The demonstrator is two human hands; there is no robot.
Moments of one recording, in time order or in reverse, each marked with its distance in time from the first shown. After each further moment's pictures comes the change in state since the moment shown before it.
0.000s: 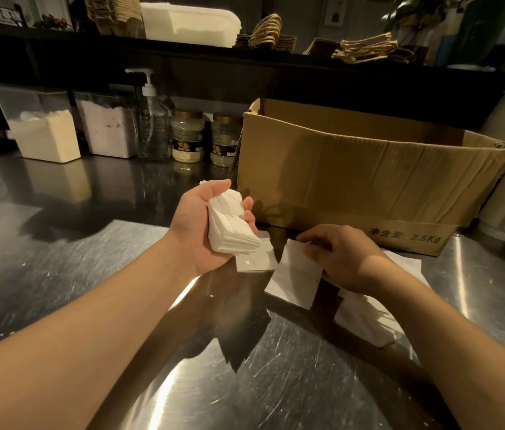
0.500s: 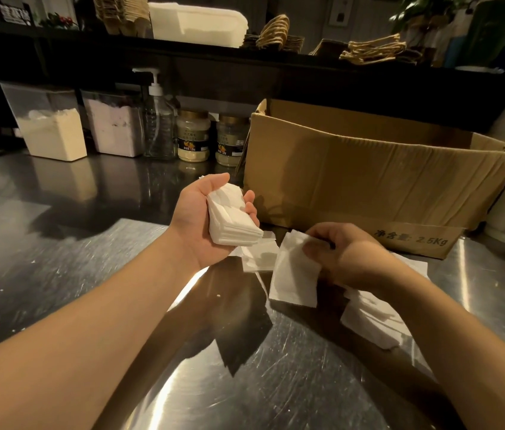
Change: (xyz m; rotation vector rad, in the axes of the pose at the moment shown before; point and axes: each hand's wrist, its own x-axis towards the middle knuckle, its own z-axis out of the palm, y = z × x) left_hand -0.002 0.010 -0.003 -0.067 -0.007 0.021; right_hand -0.006 -0.016 -0.003 0.173 -0.034 0.074
